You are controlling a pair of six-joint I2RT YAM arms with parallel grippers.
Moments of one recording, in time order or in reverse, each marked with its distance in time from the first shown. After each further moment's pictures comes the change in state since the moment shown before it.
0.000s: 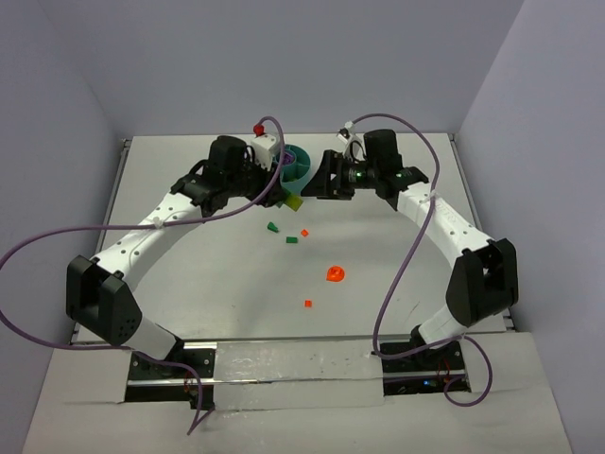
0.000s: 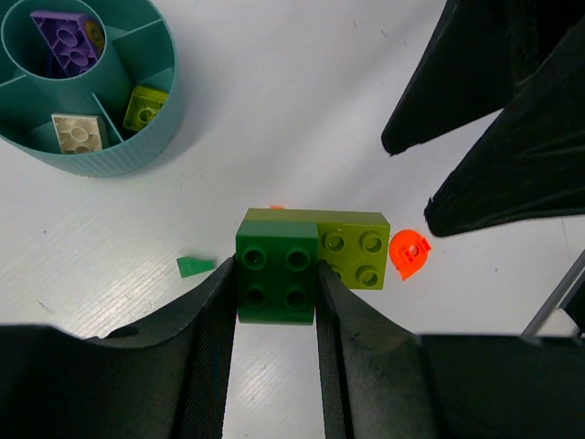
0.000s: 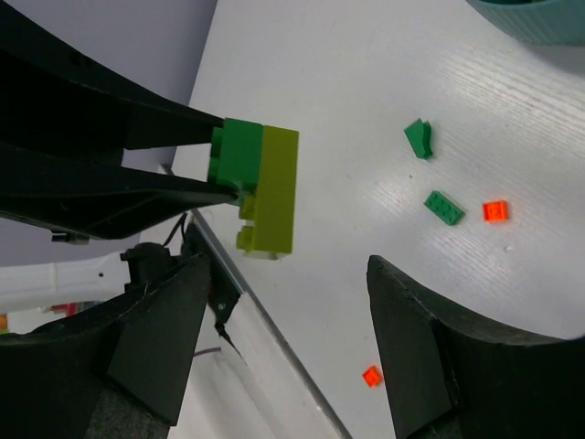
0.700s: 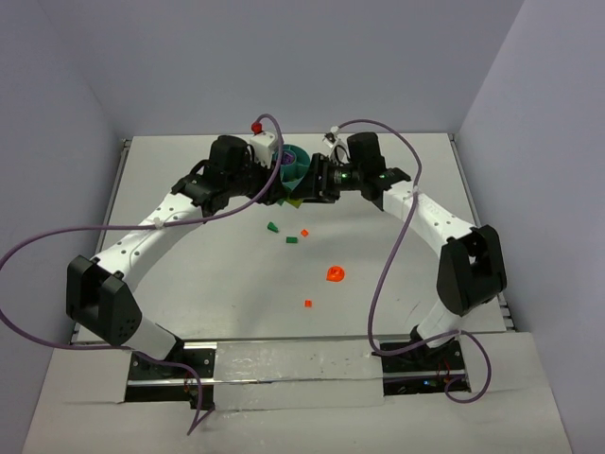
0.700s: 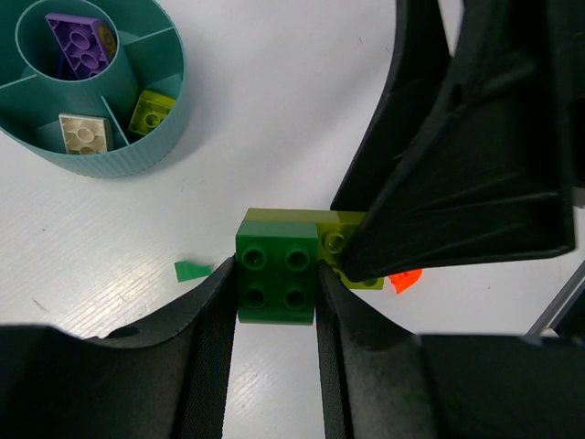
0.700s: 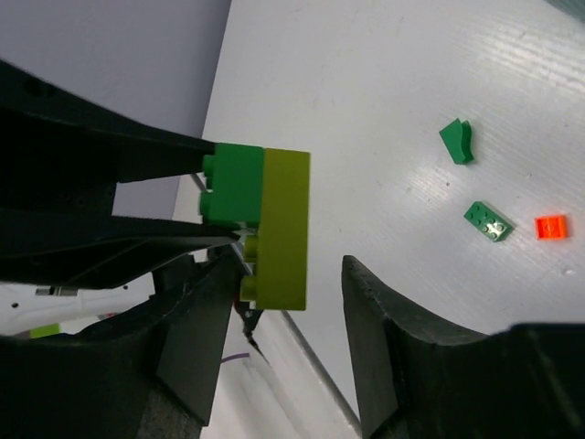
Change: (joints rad) left arm -0.007 0.000 0.000 0.022 -0.035 -0.052; right arm 0.057 0.091 0.010 0.089 0.000 0.119
